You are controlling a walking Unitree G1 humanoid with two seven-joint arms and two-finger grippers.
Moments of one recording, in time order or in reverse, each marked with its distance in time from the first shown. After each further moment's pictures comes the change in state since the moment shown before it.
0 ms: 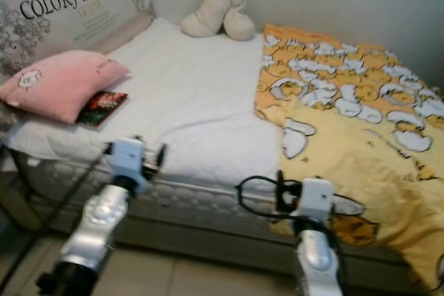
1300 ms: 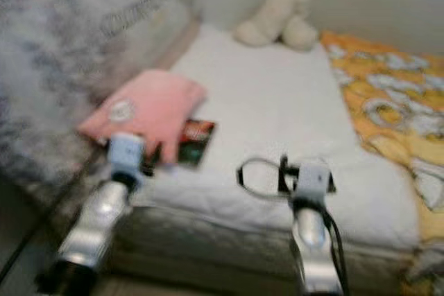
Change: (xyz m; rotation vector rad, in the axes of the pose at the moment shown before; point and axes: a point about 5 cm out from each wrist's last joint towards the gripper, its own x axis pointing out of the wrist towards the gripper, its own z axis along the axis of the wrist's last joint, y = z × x) left arm 0.001 -0.023 0.011 -0.001 -0.042 -0.102; right arm 0.021 -0.012 0.008 -0.108 -0.021 -0.118
